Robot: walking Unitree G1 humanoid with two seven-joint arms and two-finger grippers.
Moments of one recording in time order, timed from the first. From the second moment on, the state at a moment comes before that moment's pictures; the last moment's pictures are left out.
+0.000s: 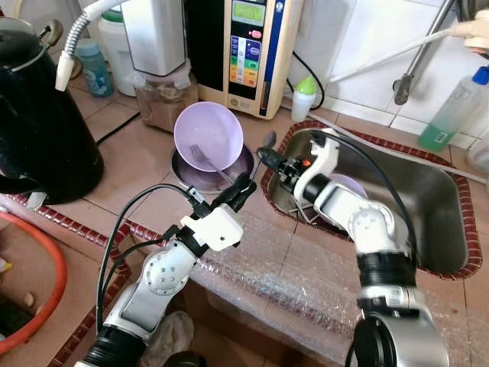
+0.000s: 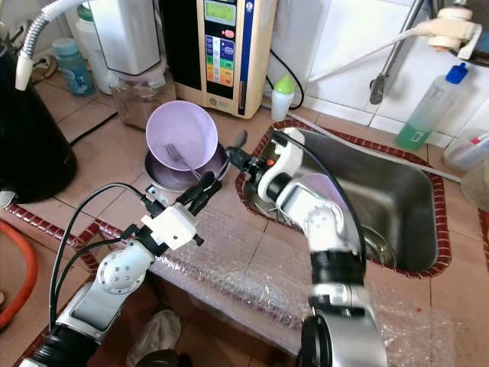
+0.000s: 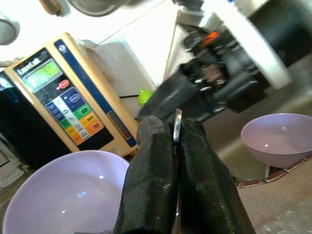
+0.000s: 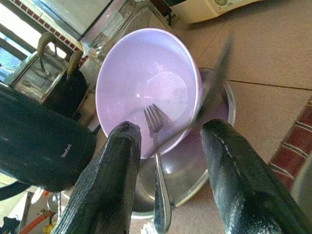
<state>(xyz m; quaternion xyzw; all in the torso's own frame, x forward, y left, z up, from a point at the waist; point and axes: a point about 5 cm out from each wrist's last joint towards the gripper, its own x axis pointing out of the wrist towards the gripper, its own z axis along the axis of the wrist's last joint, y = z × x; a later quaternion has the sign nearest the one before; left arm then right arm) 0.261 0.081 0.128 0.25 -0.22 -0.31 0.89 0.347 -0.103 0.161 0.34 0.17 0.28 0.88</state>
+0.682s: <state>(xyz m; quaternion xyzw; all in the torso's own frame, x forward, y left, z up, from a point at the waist) 0.261 0.082 0.123 0.26 -0.22 -0.32 0.88 0.352 -0.102 0.164 0.34 0.23 0.28 0.87</state>
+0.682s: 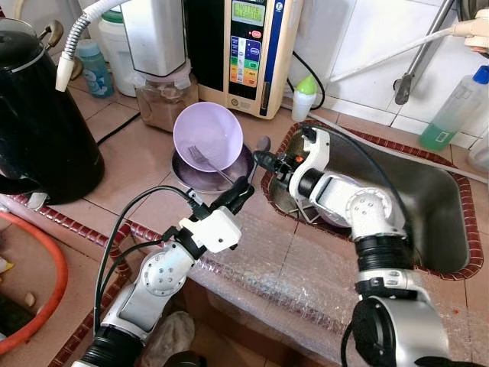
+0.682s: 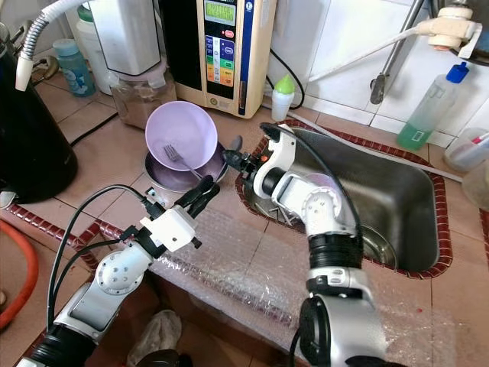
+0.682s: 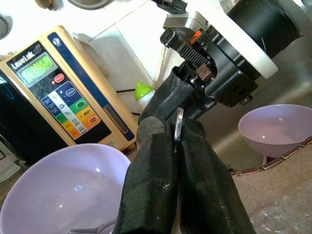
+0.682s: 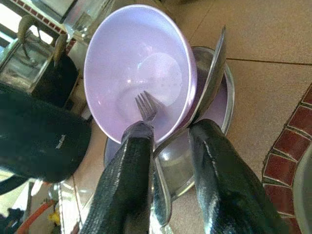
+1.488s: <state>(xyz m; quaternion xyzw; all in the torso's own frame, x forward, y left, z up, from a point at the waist) 0.262 0.087 0.140 0.38 -0.32 -0.36 0.79 0.366 -0.154 0.212 0.29 0.08 0.29 0.91</state>
